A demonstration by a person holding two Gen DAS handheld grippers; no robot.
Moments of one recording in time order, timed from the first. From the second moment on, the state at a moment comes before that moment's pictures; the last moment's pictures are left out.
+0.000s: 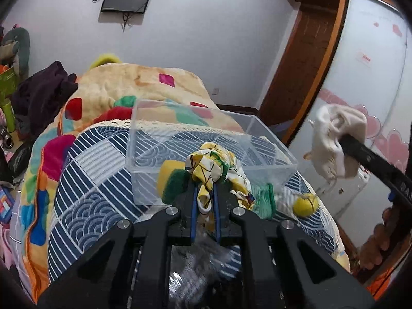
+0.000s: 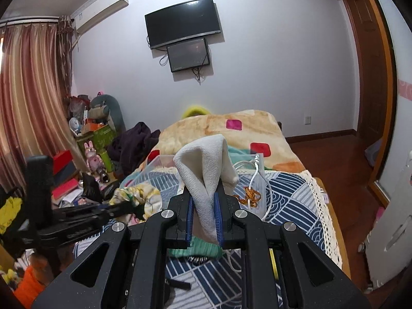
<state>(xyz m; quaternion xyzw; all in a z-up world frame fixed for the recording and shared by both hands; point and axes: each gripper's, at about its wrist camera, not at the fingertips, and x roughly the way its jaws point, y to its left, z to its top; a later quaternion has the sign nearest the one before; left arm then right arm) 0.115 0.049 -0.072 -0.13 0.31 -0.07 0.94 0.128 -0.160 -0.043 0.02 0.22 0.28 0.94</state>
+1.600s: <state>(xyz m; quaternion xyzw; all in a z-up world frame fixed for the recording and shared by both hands) 0.107 0.048 -0.067 -0.10 0.29 -0.09 0.95 0.201 -0.114 -0.070 -0.03 0.34 0.29 0.90</state>
